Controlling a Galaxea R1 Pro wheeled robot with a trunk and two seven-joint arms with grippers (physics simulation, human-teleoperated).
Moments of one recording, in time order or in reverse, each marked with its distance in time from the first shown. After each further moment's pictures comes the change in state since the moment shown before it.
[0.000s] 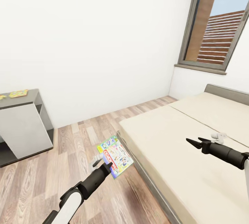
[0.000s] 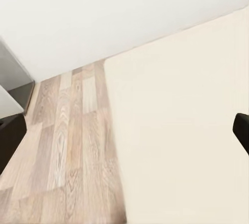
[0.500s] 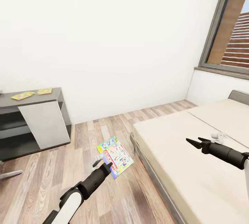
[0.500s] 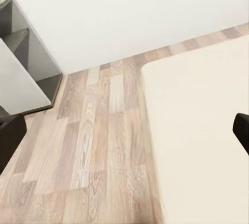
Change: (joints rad) left arm 0.000 0.000 0.000 0.001 0.000 0.000 0.000; right arm 0.000 0.000 0.001 0.000 0.000 0.000 0.000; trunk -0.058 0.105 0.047
